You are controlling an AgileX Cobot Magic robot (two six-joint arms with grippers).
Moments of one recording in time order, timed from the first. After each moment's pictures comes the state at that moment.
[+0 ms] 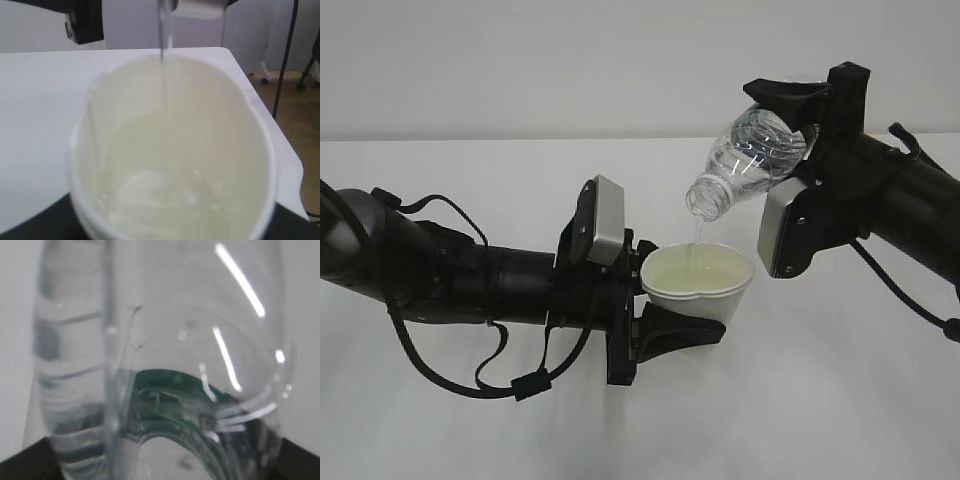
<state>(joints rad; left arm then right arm) -0.51 2.14 -0.99 1.16 -1.14 -0.44 0.25 1.71 -0.64 -0.40 -1.05 -1.47</state>
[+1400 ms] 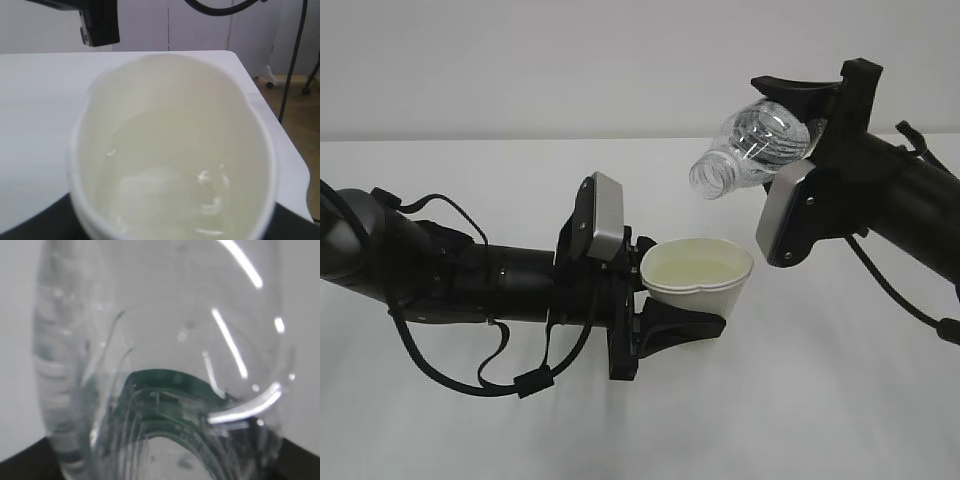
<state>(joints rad) -0.51 2.14 -0.99 1.14 -1.14 -0.44 0.25 1.71 -0.64 -0.39 -1.05 -1.32</state>
